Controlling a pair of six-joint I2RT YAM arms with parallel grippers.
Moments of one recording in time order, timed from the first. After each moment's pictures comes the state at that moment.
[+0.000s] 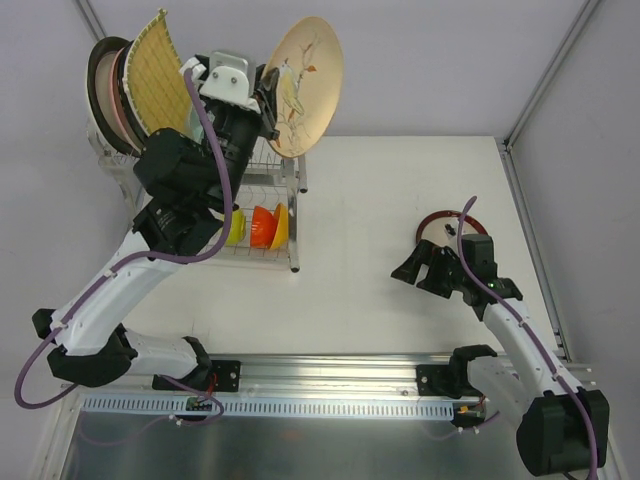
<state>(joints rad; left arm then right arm) -0.95 1.27 1.75 0.02 -0.54 0.35 0.16 0.87 0.51 -0.43 -0.43 0.52</state>
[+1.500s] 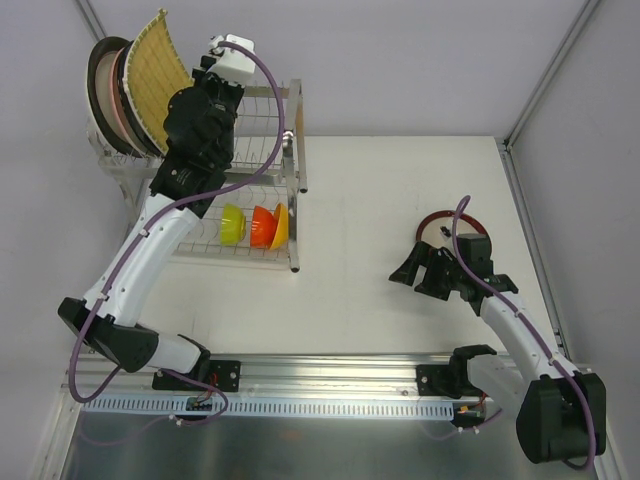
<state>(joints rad) -0.49 1.40 1.68 -0.01 -0.56 0.57 0.15 0.94 0.50 -0.42 -0.46 0.51</state>
